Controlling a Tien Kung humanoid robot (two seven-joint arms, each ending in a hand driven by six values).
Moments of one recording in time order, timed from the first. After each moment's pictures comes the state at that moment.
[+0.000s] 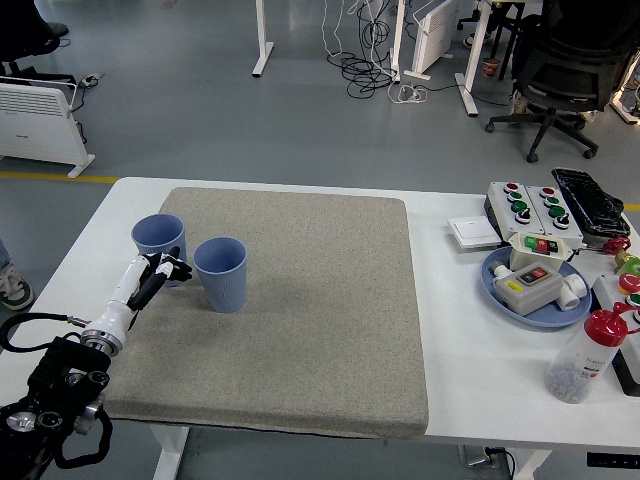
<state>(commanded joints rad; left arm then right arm) -0.62 0.24 -0.91 -0.58 1.01 0.13 -0.46 0.19 -0.18 0.12 0.26 -0.08 -0.22 -0.13</state>
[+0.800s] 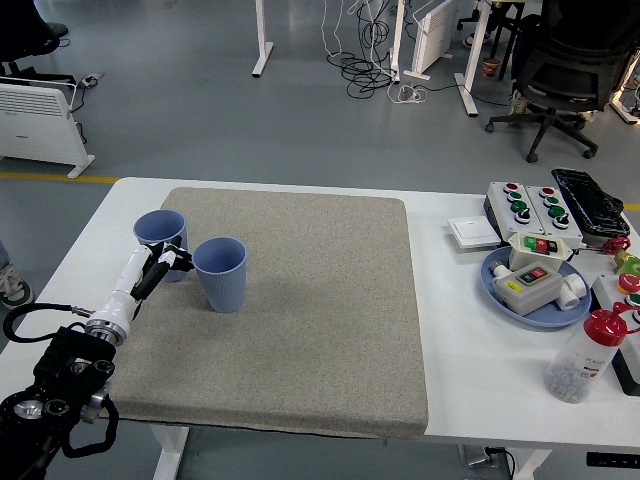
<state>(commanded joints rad) -0.65 0.23 -0.91 -0.57 1.01 0.13 -0.47 0.19 -0.18 0.11 0.26 -0.08 -0.22 -0.13</state>
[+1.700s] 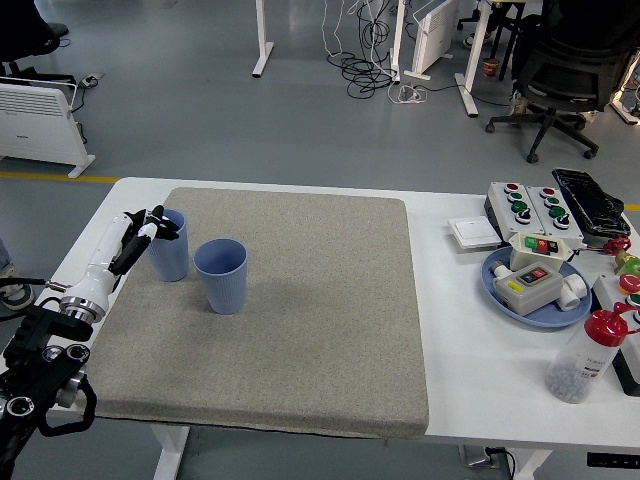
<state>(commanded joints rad) -0.58 0.34 -1.03 -0.88 1.13 0.18 -0.43 0.19 -0.18 0.10 0.26 -0.06 -0.23 -0.13</state>
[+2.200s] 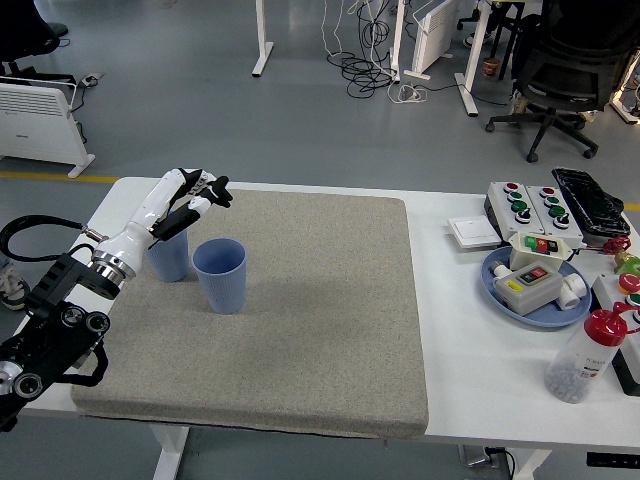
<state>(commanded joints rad) -0.72 0.40 -0.91 -1.01 1.39 0.06 -0.28 0.17 -0.18 0.12 0.26 -0.08 -0.23 -0.14</state>
